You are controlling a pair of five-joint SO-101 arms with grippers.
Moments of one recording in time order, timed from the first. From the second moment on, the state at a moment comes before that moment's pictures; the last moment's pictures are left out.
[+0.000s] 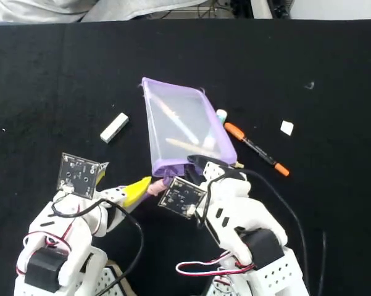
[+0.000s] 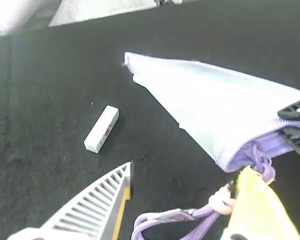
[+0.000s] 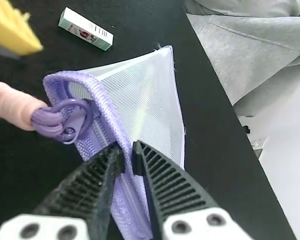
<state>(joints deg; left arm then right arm) 11.7 -104.7 69.9 70.6 -1.6 -25.2 -93.9 80.7 49.6 45.0</state>
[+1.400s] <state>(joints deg) 12.2 -104.1 81.9 57.5 -1.5 -32.7 -93.9 75.4 57.1 43.5</state>
